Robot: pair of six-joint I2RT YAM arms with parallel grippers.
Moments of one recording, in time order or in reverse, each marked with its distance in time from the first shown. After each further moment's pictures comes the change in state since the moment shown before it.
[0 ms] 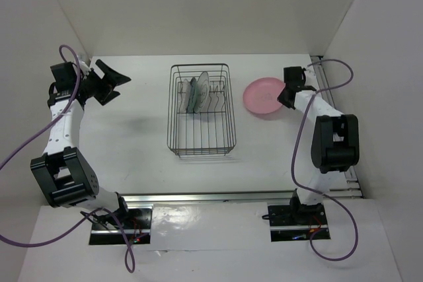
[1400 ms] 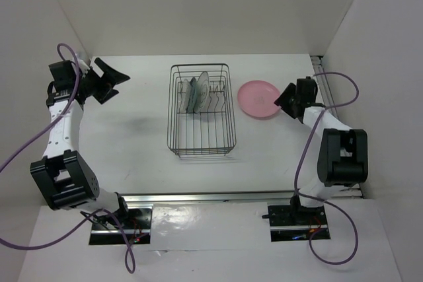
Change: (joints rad) left arm -0.010 -0.029 0.015 -0.019 -0.025 0.003; right arm -0.084 -0.190 -0.238 0.231 -0.319 -0.019
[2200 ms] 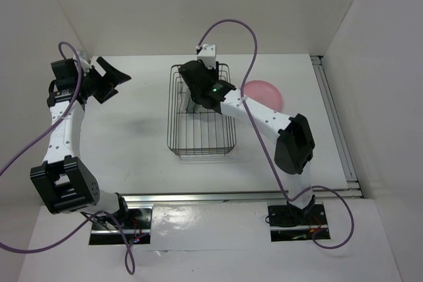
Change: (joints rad) left arm -0.031 -0.029 0.019 -0.045 -0.080 0.028; right arm 0.895 0.417 0.890 -0.335 0.911 -0.212
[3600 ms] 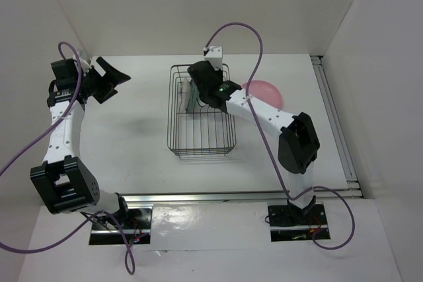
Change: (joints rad) left arm 0.000 0.000 0.000 0.000 -0.014 -0.001; right arm -0.061 -0.062 -0.120 0.053 -0.079 -0.026
